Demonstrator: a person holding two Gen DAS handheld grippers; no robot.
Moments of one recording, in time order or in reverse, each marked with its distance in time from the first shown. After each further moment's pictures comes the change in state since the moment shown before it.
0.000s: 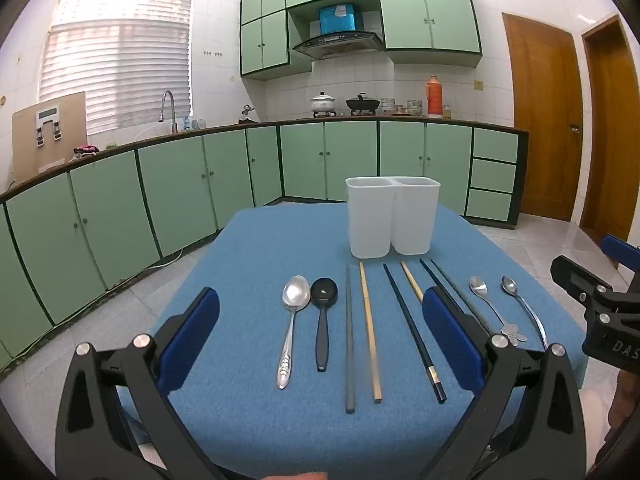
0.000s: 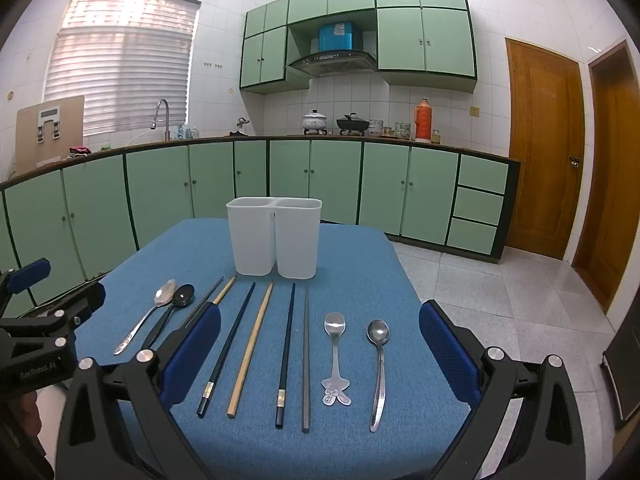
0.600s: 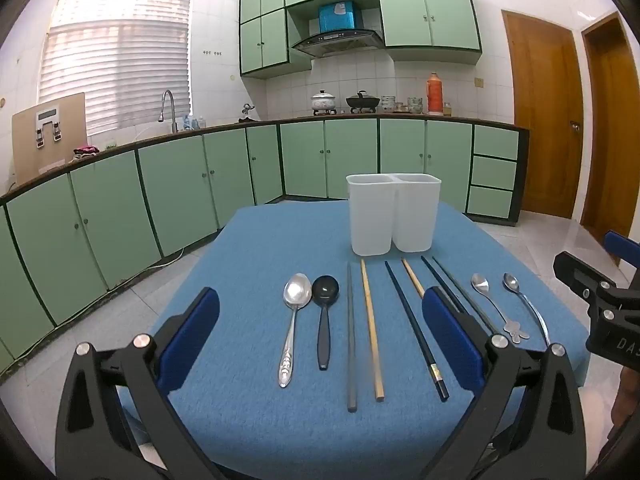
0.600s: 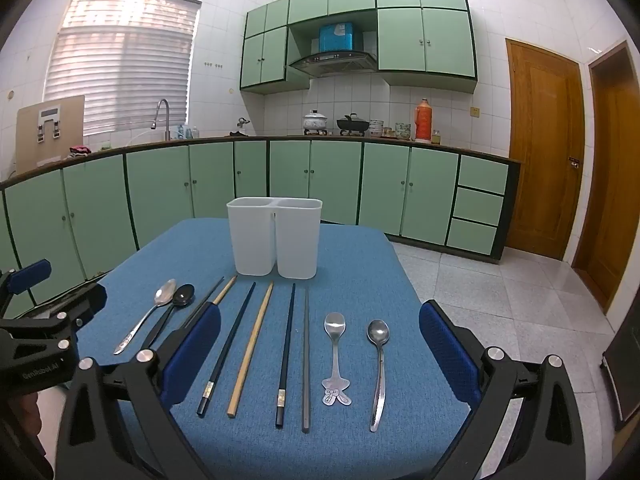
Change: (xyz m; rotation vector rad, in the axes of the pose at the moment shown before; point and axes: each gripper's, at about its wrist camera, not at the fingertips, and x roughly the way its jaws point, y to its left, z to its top) left arm 0.004 0.002 -0.001 -0.004 0.005 0.002; right arm 0.000 0.000 0.000 -0.001 0.000 0.000
